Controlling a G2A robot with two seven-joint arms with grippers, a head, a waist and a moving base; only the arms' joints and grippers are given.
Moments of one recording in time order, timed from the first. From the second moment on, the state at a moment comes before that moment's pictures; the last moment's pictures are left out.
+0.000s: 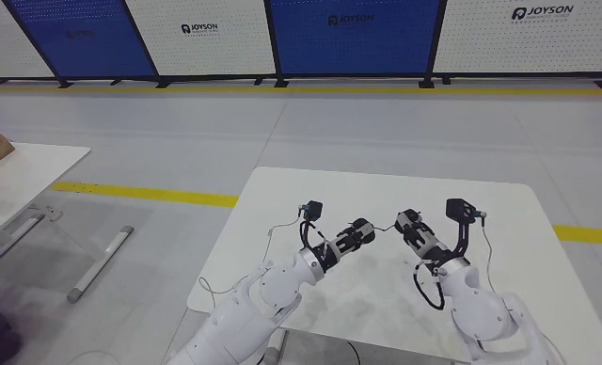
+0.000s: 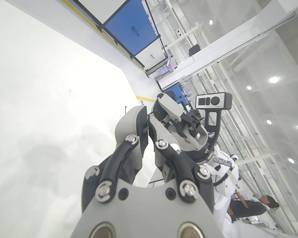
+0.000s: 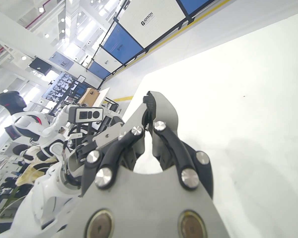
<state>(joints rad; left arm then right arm) 1.31 -1.23 -0.99 -1.59 0.04 -0.18 -0.20 -1.37 -1.22 1.17 -1.81 -0.44 0.17 0.35</state>
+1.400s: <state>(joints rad) 1.31 -1.23 -0.99 -1.59 0.04 -0.18 -0.20 -1.40 -1.24 1.18 -1.81 -0.48 0.16 0.32</state>
